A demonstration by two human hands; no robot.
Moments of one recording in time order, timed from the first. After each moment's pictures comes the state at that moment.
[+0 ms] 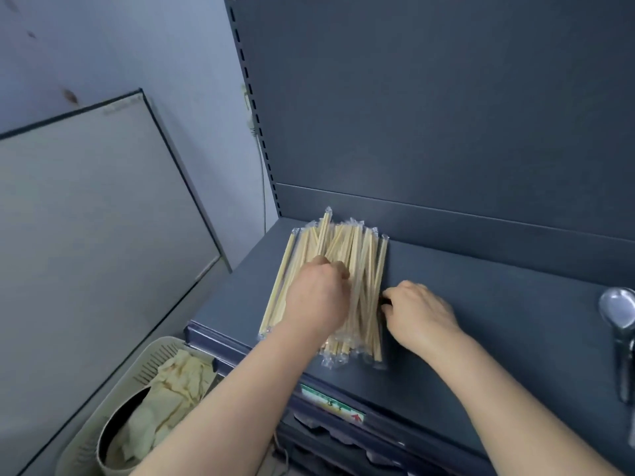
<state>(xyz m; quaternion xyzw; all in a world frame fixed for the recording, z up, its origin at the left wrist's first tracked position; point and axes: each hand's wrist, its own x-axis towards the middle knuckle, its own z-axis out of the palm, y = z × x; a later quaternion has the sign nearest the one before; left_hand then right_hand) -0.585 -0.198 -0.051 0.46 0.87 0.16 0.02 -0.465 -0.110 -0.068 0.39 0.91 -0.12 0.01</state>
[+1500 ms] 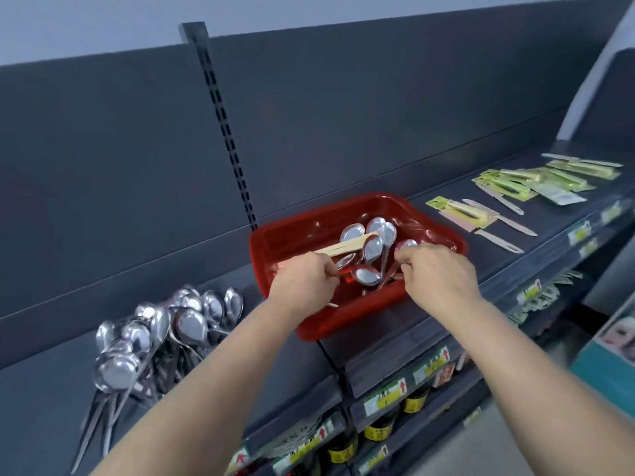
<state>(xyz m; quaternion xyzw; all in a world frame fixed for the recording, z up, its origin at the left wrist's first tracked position) 0.006 0.011 -0.020 0.80 0.56 0.15 0.14 0.192 -0.042 -0.019 0.77 0.62 0.05 -0.13</state>
